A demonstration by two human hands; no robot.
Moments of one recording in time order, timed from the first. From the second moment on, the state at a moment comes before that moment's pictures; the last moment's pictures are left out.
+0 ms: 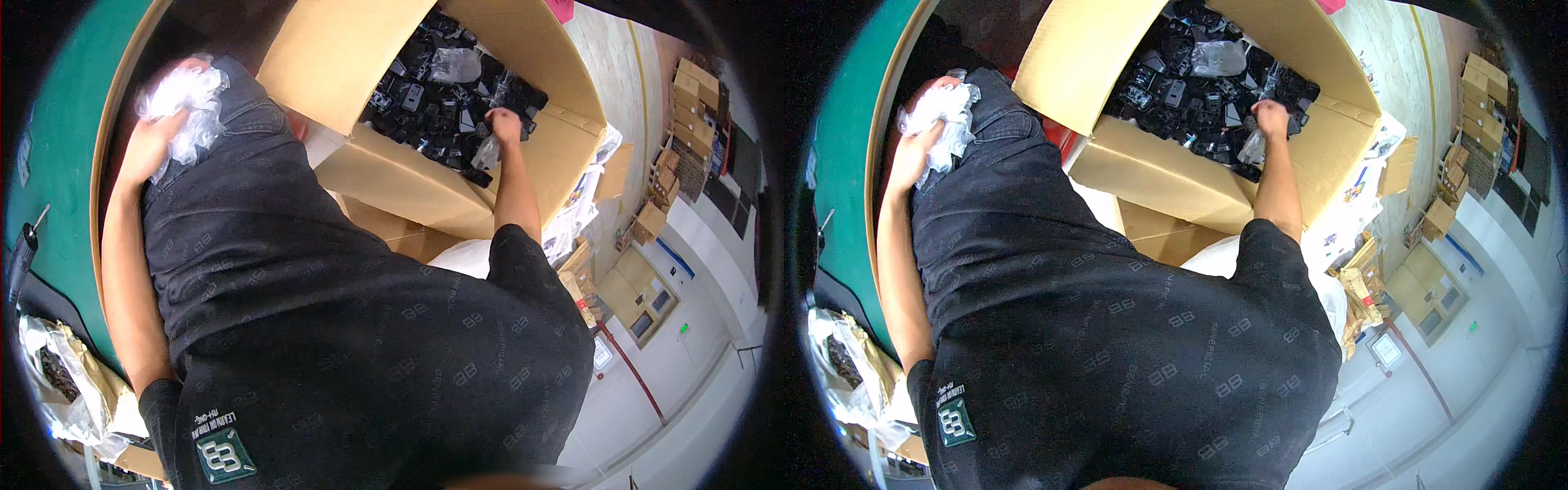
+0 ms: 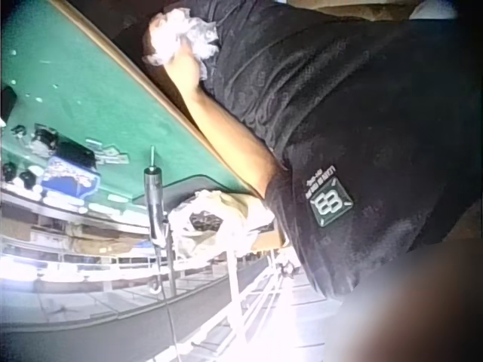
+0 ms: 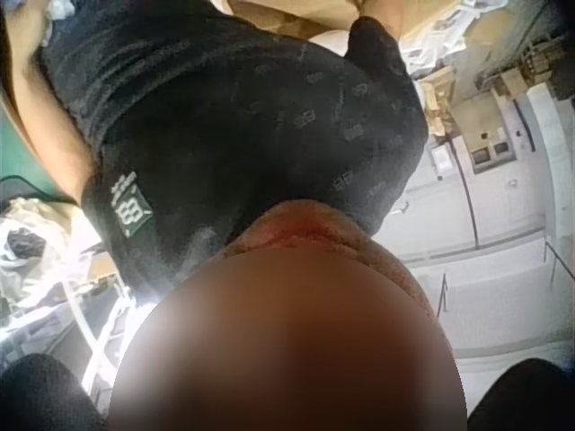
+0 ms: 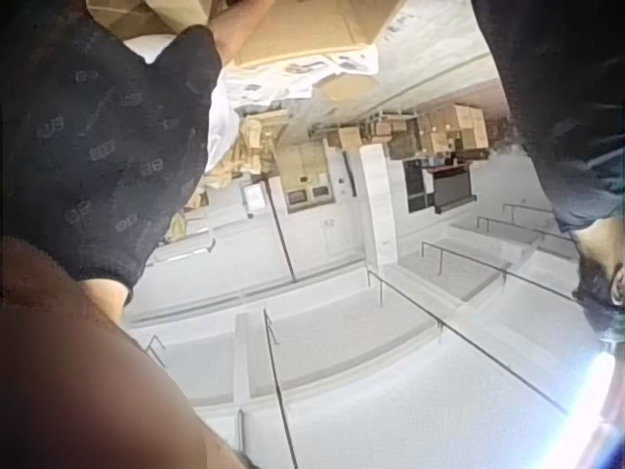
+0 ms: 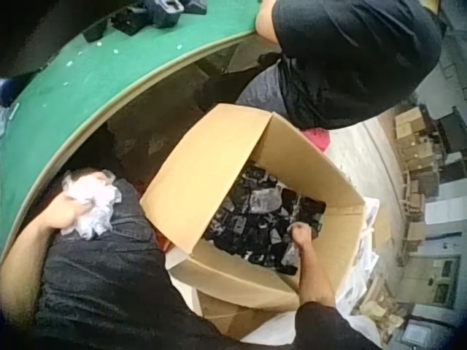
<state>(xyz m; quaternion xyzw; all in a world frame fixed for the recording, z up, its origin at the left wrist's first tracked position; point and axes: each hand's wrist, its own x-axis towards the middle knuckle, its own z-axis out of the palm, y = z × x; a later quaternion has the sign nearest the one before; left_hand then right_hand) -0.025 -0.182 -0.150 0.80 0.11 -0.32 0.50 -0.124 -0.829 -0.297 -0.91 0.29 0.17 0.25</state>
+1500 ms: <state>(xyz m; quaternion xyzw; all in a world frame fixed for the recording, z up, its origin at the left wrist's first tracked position) -0.009 -0.199 -0.144 0.79 -0.08 -0.25 0.55 -0.121 -0.840 -0.325 -0.90 0.16 0.37 -0.14</state>
